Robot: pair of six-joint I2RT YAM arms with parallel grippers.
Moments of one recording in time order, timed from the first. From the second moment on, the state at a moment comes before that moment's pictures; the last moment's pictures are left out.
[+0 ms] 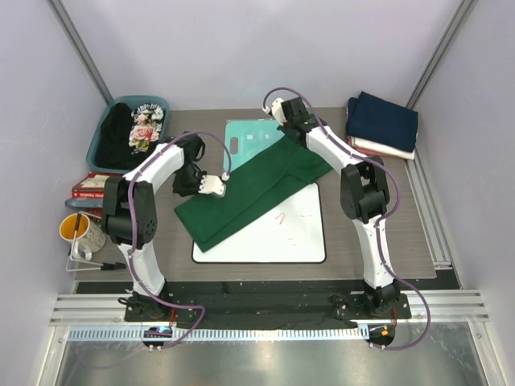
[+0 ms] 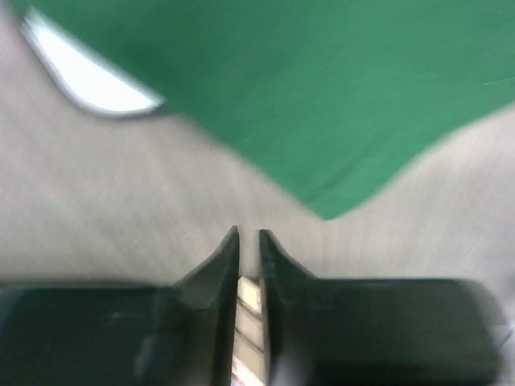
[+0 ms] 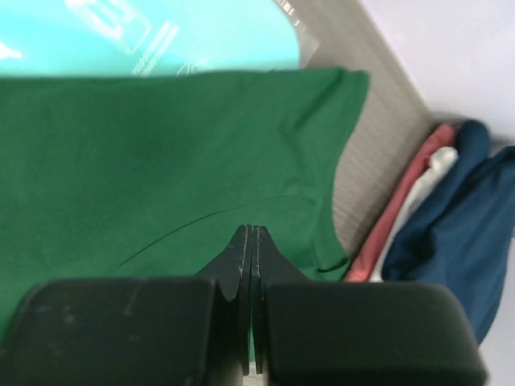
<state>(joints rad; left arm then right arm) -0.23 1.89 1.44 -1.07 0.00 1.49 0.42 2.27 1.98 -0.45 0.31 -0.53</state>
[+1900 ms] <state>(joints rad) -0.93 2.02 1.71 -0.95 0.34 1.04 0.39 2.67 2.33 -0.11 0.31 -0.57</state>
